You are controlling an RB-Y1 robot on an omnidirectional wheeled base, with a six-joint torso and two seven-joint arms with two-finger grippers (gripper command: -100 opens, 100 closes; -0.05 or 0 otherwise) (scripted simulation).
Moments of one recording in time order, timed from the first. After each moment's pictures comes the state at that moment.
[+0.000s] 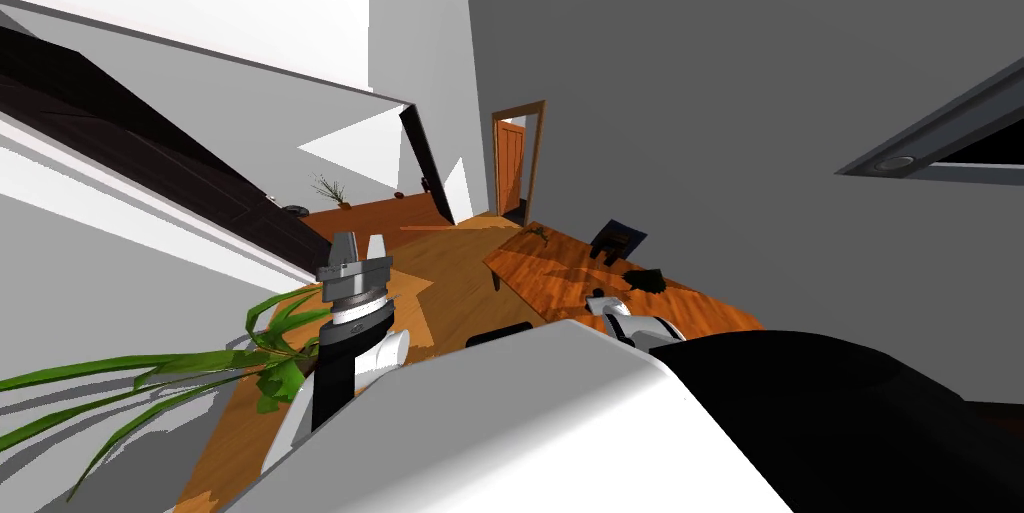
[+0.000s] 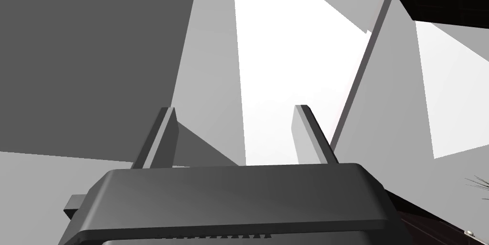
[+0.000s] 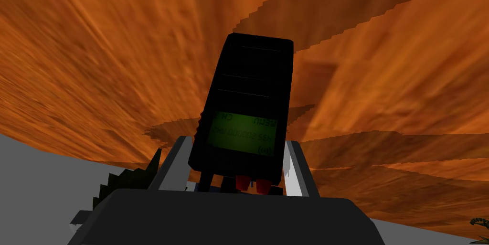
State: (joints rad) left arm 0.46 0.02 0.07 -2.29 -0.09 -0.57 0.08; right arm -0.17 -0.50 -0.32 -0.37 0.09 0.33 0.86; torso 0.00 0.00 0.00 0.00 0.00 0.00
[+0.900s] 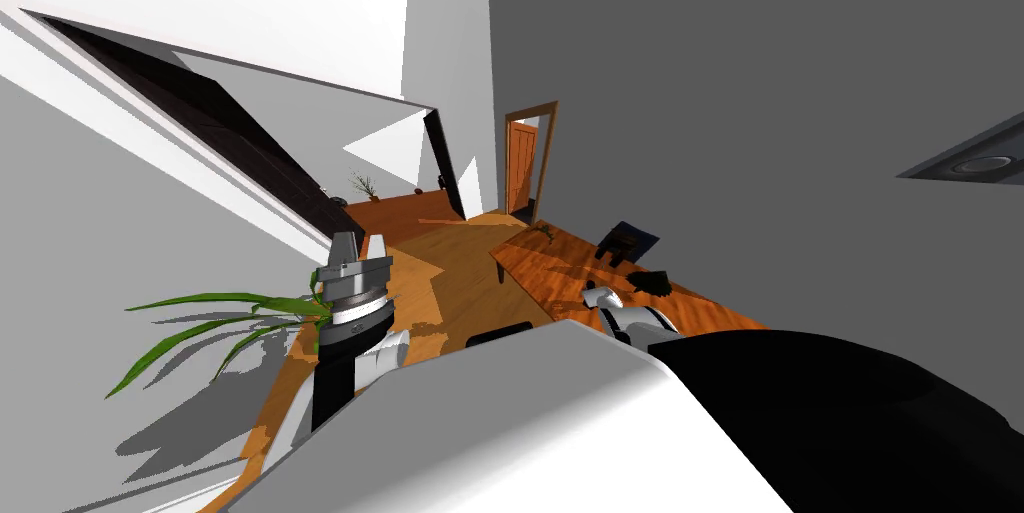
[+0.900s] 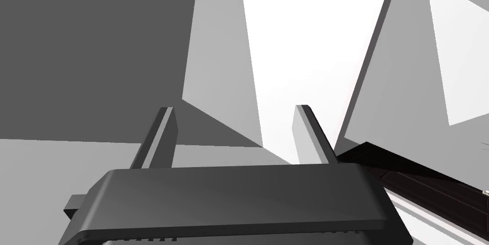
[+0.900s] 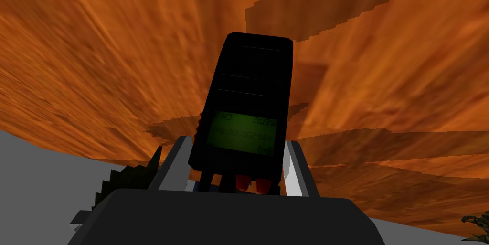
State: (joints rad) left arm 0.46 0.02 0.07 -2.29 -0.09 -0.57 0.08; right arm -0.24 -0.51 -0.22 -0.39 0.14 0.46 0.65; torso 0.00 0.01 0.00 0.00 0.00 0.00
